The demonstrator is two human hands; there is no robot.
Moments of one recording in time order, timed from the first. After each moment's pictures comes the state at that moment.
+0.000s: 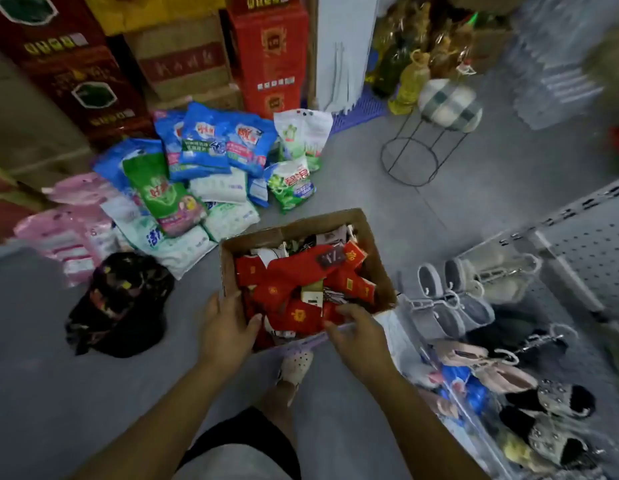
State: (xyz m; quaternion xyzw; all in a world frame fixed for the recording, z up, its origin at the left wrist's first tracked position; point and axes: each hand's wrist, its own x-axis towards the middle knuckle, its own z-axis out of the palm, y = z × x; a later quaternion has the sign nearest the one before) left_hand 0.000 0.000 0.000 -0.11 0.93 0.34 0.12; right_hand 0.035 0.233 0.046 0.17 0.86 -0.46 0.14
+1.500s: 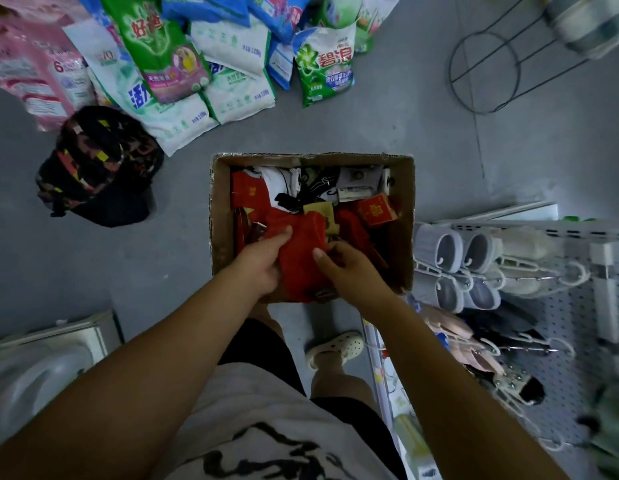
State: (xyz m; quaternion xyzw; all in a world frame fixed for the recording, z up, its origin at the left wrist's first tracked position) left_hand -0.089 0.074 -0.033 -0.56 0.34 0.68 0.34; right_hand -0.078 0.237 0.008 0.19 0.70 -0.53 0.43
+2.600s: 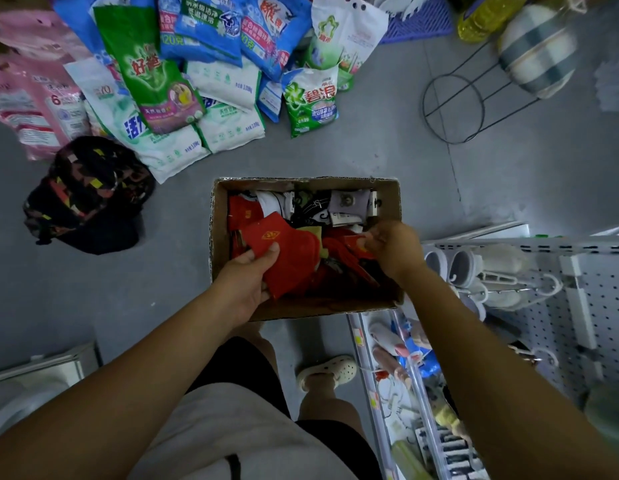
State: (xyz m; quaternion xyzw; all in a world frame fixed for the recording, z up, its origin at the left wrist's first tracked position) left_hand -0.072 0.045 -0.003 -0.46 0.39 0.73 0.31; right_hand -0.143 0.302 -0.016 0.08 0.94 -0.19 0.27
